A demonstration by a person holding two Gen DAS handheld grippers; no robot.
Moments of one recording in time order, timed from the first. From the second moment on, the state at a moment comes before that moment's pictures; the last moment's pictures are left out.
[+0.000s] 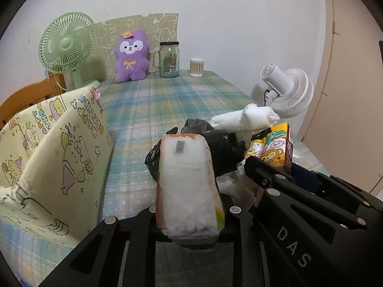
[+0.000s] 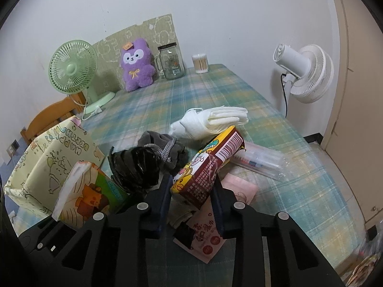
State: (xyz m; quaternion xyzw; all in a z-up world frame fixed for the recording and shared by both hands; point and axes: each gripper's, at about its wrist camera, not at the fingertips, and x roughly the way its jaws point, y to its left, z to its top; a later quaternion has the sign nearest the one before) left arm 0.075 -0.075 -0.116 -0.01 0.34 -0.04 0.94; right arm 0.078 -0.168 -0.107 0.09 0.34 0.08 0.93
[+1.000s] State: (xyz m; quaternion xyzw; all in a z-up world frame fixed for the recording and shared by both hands) left arm 0.052 -0.066 -0.057 -0.03 0.29 -0.04 0.96; right arm 0.052 -0.164 -0.042 0.09 0.28 0.08 0.95
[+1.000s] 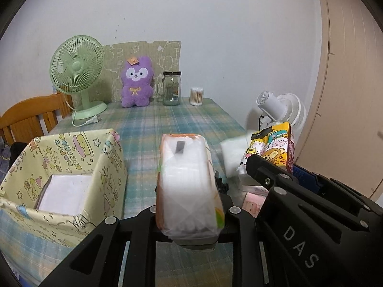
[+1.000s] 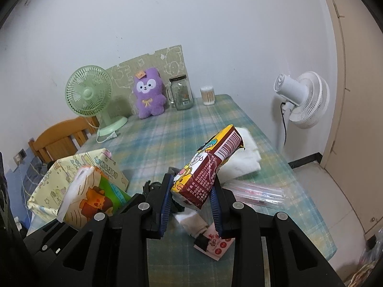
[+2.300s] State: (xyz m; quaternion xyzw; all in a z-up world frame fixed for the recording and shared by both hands) left arm 0.039 -0.029 0.010 -0.02 0.25 -0.04 0.97; right arm 0.039 -0.132 0.031 0.07 0.24 0.10 0.96
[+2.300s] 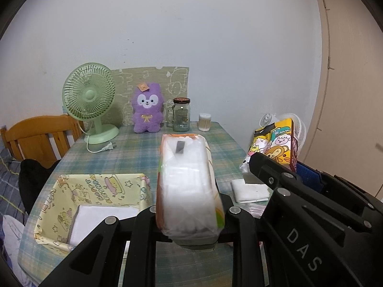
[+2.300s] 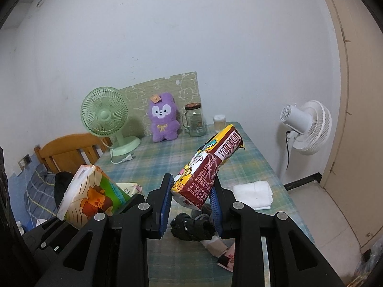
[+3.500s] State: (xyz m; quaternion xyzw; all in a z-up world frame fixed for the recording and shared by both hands) left arm 0.065 0.082 -0.021 -0.01 0.30 0.03 0.95; right arm 0.074 -0.011 0.000 0.05 0.29 0.19 0.94
